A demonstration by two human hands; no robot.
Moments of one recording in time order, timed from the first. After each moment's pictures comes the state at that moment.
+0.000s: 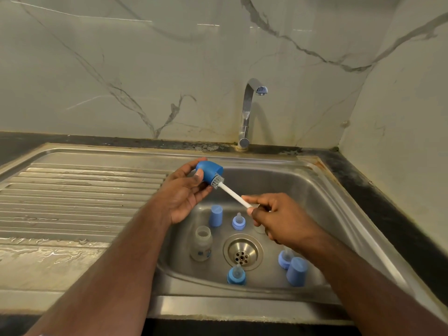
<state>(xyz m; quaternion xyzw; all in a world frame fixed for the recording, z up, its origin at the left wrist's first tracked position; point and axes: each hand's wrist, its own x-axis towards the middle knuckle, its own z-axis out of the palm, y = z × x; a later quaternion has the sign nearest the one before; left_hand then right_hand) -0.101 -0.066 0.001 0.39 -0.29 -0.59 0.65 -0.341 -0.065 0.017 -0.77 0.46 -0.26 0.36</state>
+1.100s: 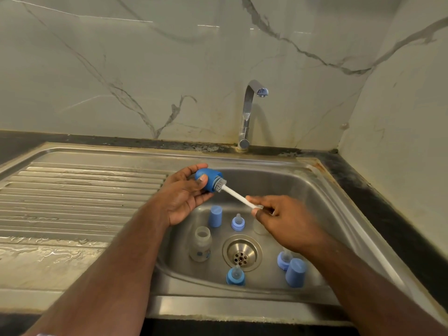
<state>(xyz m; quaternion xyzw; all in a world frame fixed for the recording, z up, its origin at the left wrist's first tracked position) -0.099 -0.060 0.001 0.40 -0.31 -0.59 0.63 -0.347 -0.064 0.022 -0.82 0.47 -0.24 0.24</state>
